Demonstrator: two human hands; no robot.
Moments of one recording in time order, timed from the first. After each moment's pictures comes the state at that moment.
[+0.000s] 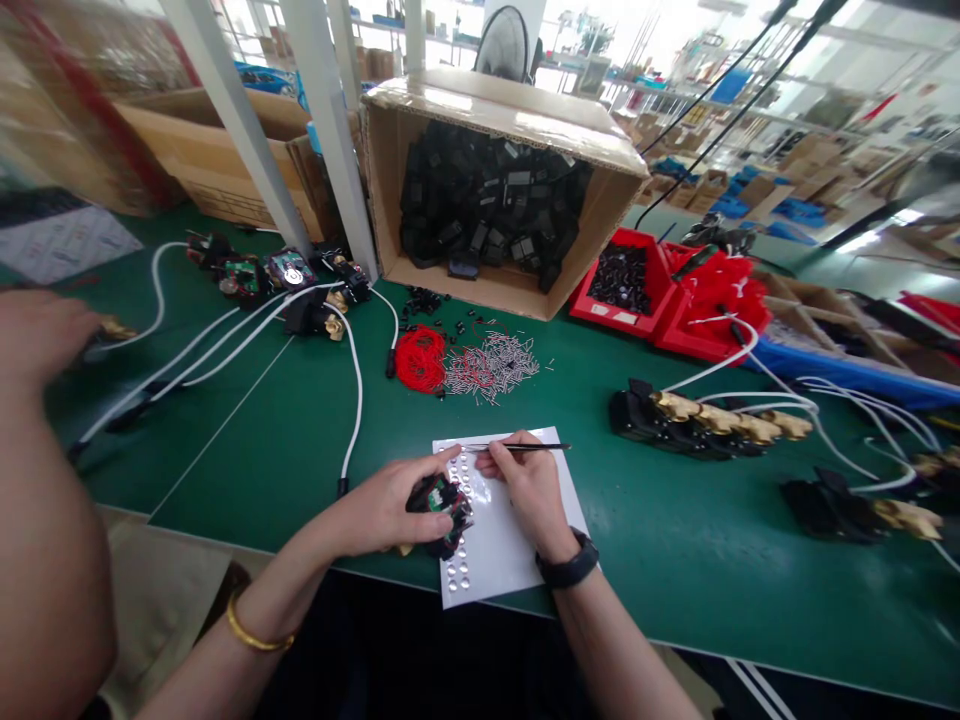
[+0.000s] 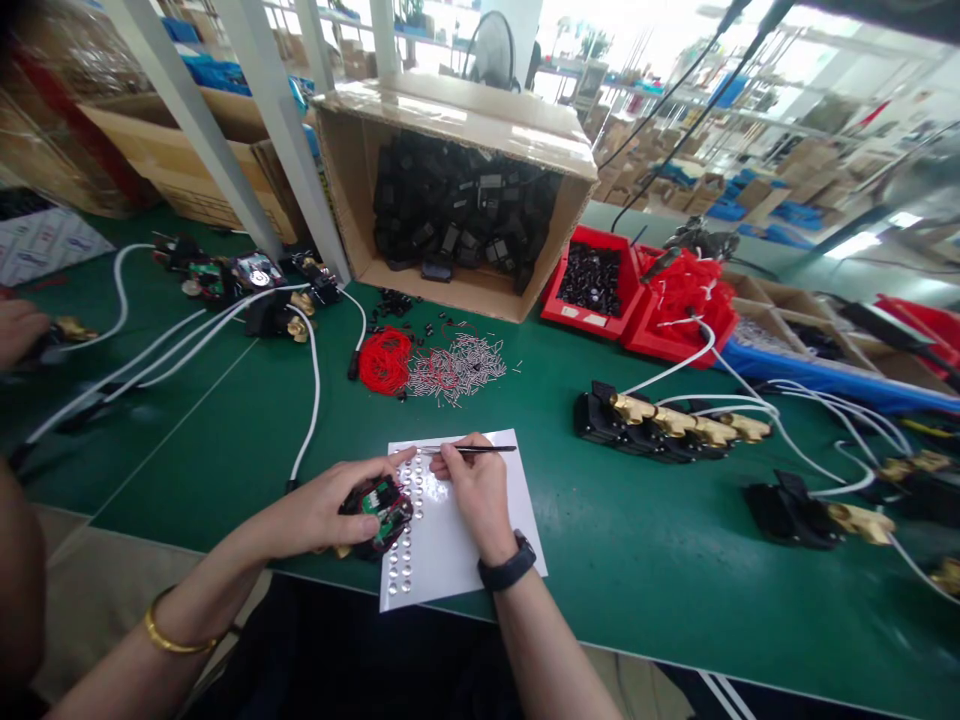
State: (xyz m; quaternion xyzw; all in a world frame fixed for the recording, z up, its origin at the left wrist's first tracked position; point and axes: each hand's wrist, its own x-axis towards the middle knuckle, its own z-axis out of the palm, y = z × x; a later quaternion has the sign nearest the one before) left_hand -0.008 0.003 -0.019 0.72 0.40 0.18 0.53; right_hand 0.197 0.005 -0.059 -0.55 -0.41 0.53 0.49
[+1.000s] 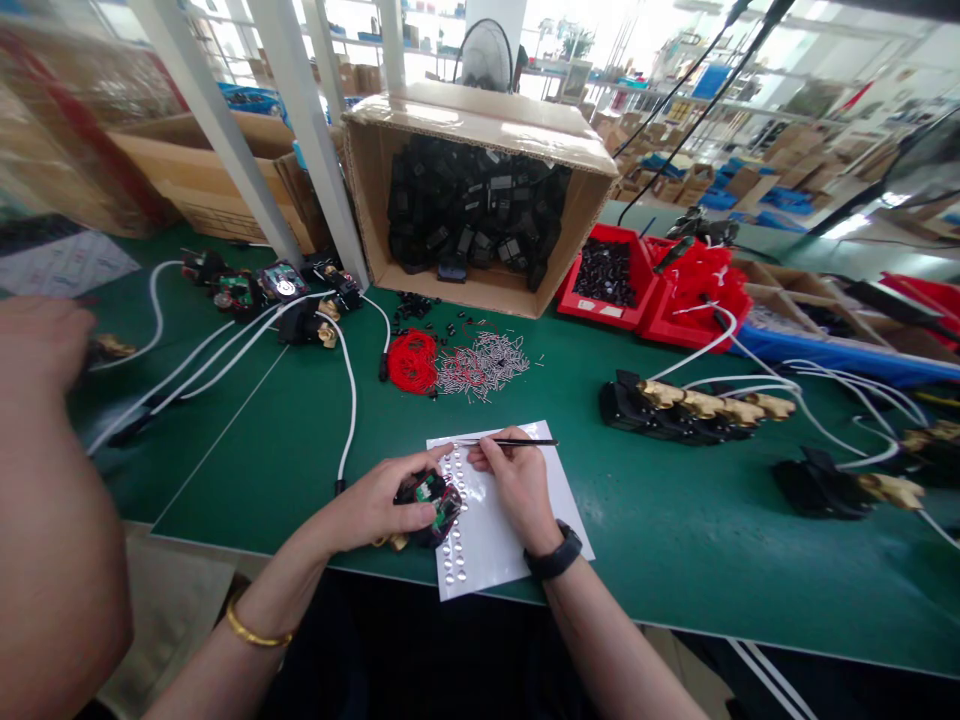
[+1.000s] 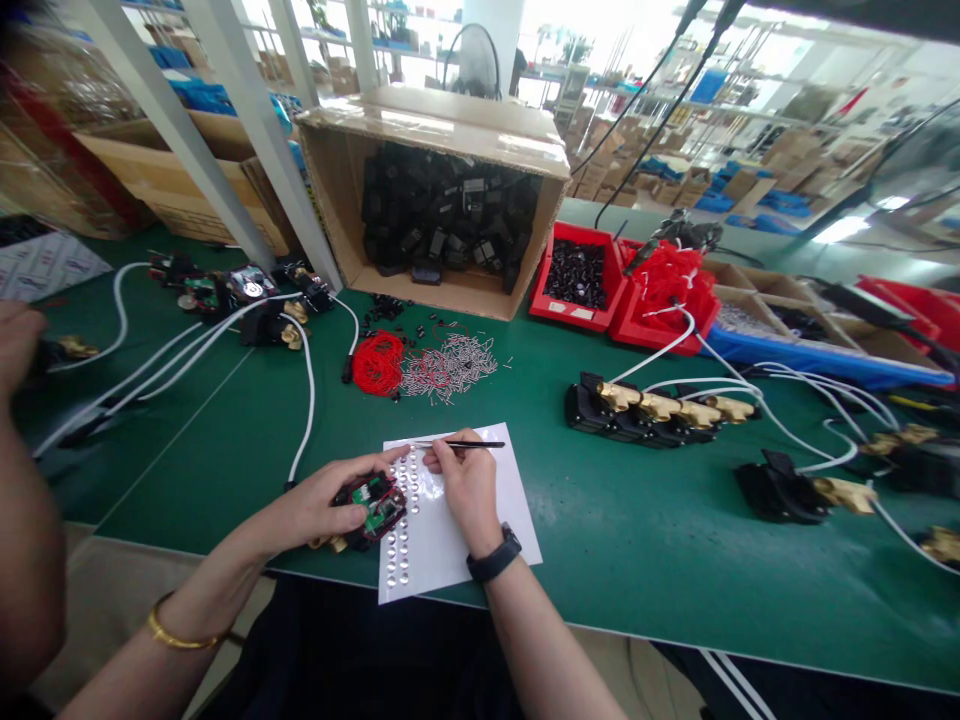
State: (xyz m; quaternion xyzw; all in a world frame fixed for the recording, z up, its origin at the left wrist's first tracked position) left_hand -0.009 0.002 -0.025 0.68 0.35 0.21 0.60; right_hand 0.192 0.002 -0.058 -0.55 -0.42 0.50 0.51
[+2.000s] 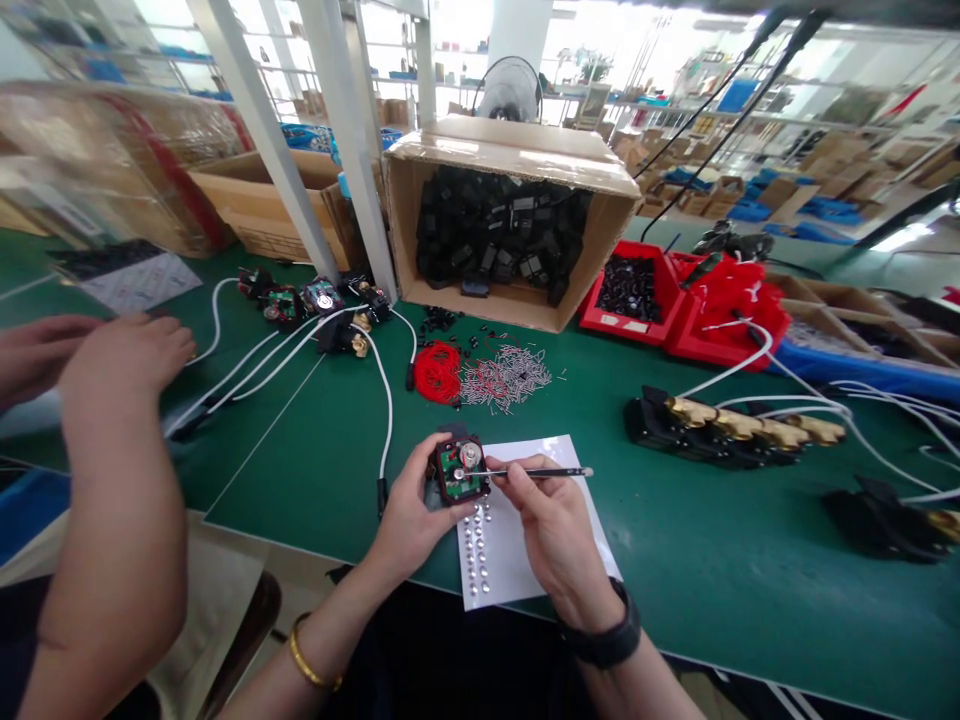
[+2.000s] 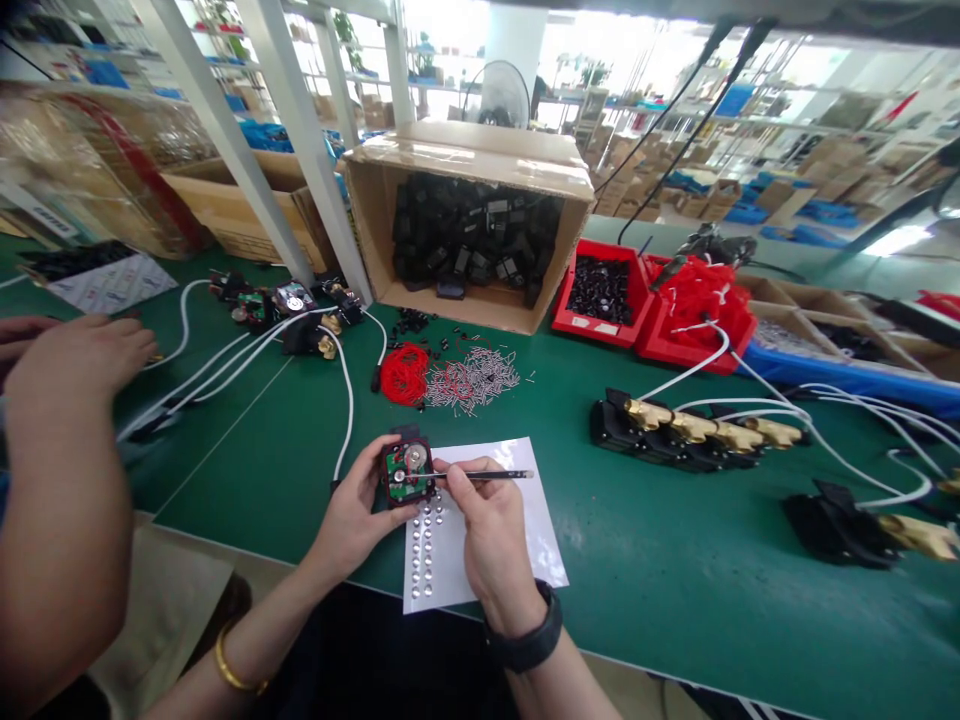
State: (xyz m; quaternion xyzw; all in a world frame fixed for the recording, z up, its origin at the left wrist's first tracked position) left_hand 0.022 -0.026 -0.046 0.56 0.51 0.46 0.46; right_hand 0.177 -0.027 -0.011 -0.43 -0.26 0.63 0.59
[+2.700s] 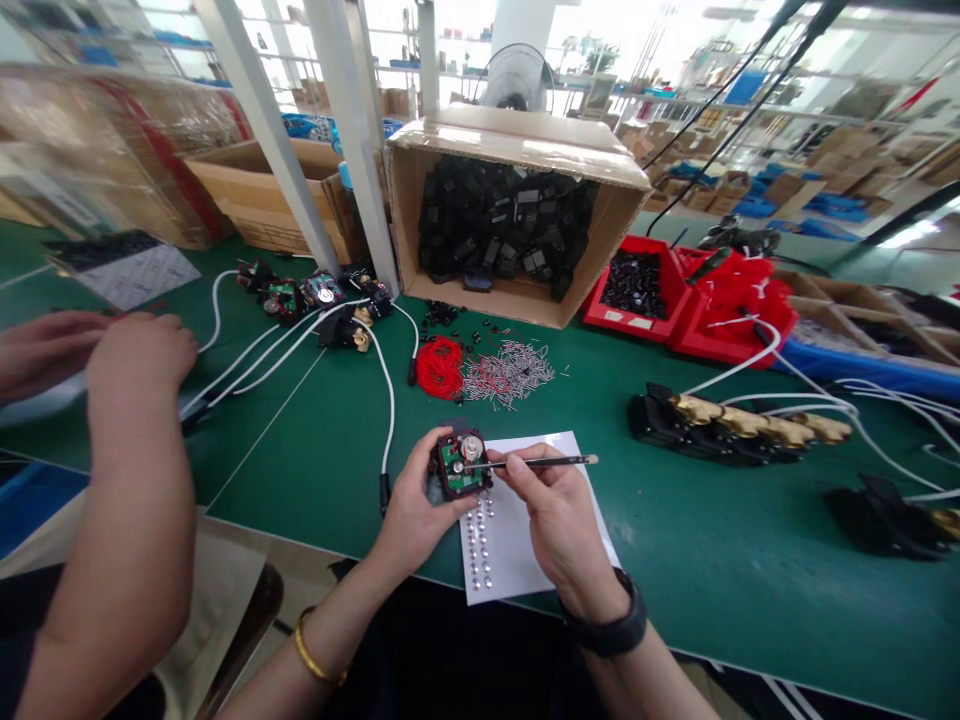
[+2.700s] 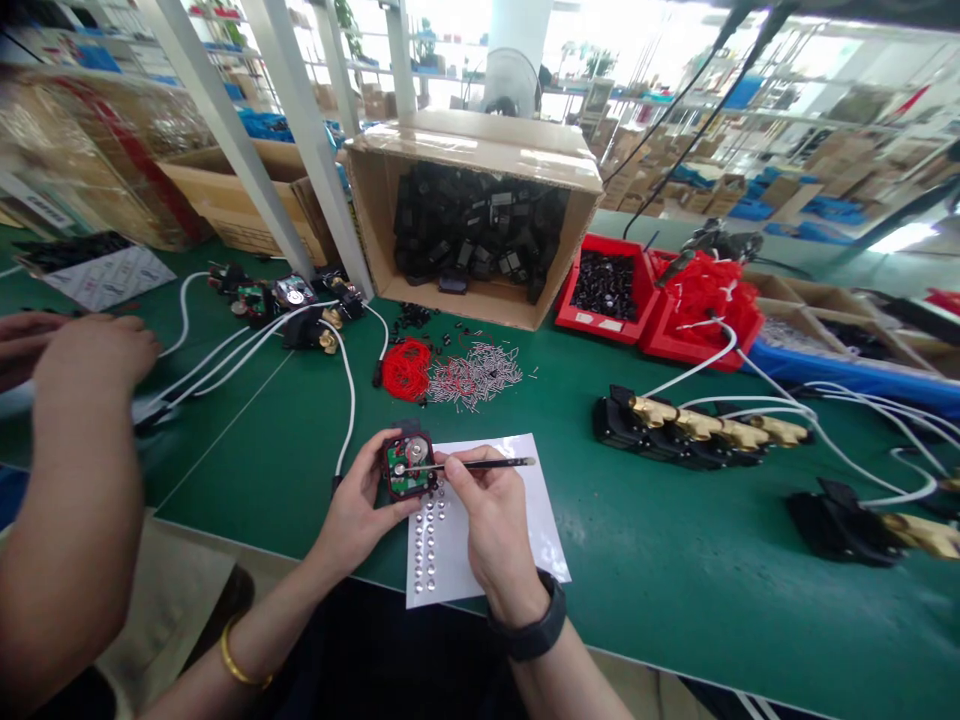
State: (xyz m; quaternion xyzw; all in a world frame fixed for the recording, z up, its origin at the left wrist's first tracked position) left_hand 0.022 -0.026 -0.047 0.56 0.51 0.47 0.45; right_hand 0.177 -0.023 -0.007 -0.47 -0.33 0.59 0.57
